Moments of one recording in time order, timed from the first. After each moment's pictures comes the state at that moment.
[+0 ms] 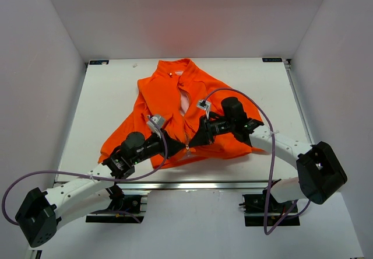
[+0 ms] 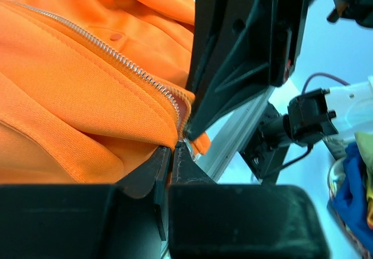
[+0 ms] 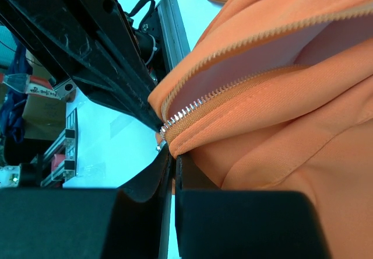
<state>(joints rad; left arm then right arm) -0.81 0.83 0.38 0.28 0.21 -0.60 0.66 1.38 0.80 0.07 -0.95 0.39</state>
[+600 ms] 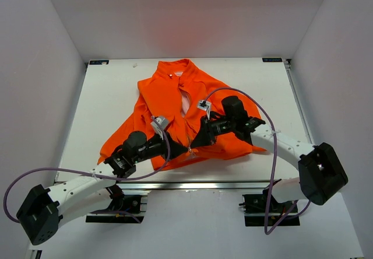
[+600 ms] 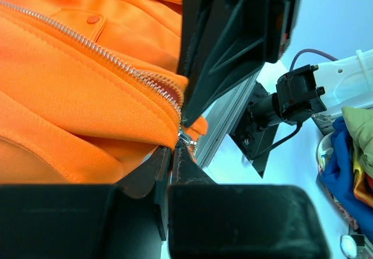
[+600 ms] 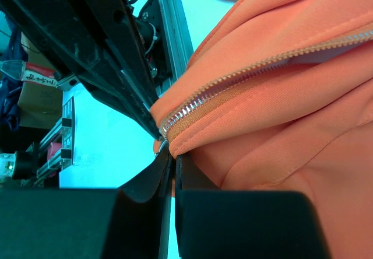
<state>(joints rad) -0.80 0.87 0.38 0.29 0.33 -0.59 0.64 1.37 0.83 -0.04 -0.97 0.30</state>
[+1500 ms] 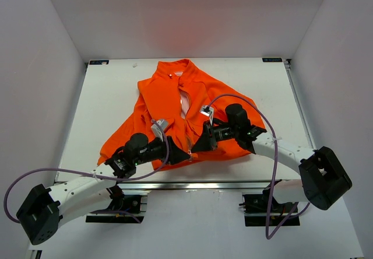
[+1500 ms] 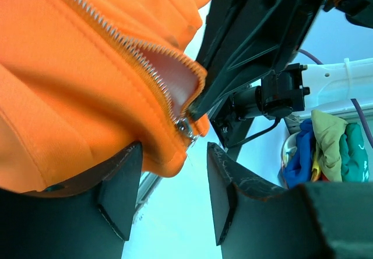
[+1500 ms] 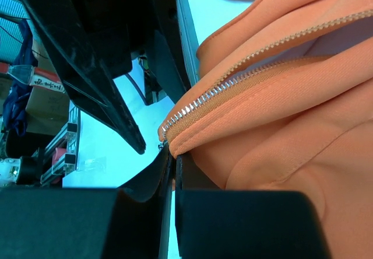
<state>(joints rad) -0.81 0.87 0.35 0.26 0.35 -0.76 0.66 1.32 0.67 0.17 -0.98 0.41</state>
